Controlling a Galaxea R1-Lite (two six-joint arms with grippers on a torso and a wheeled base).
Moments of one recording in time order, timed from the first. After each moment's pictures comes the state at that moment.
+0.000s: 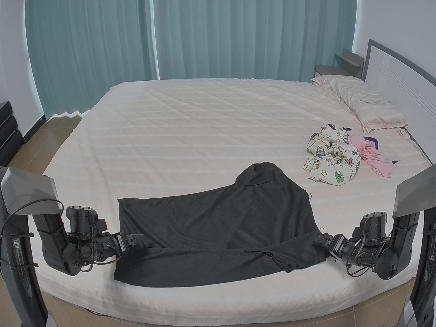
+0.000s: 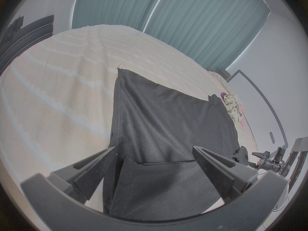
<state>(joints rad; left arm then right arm) -0.02 2.26 -0.42 -1.15 -0.27 -0.37 0.12 2.29 -0.25 -1.35 0.19 0.76</state>
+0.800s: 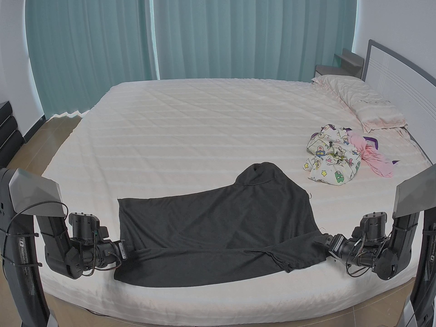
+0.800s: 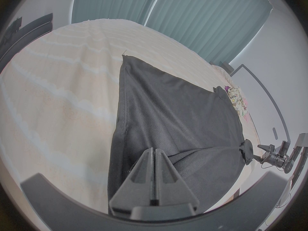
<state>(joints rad) -0.01 2.32 -0.40 -1.16 -0.28 -0.34 0.12 2.29 -0.25 -1.35 0.19 0.76</state>
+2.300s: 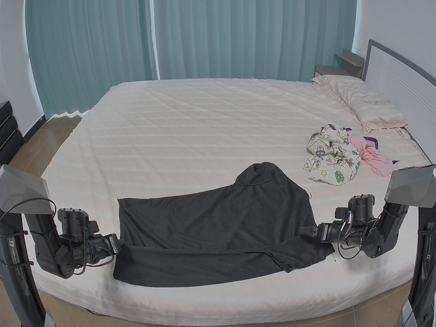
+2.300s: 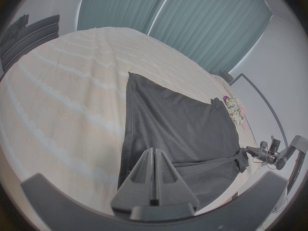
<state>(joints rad) 0.03 2.23 -0.35 -1.20 -0.28 -0.36 0.11 2.35 -0.60 -1.11 0.31 0.26</state>
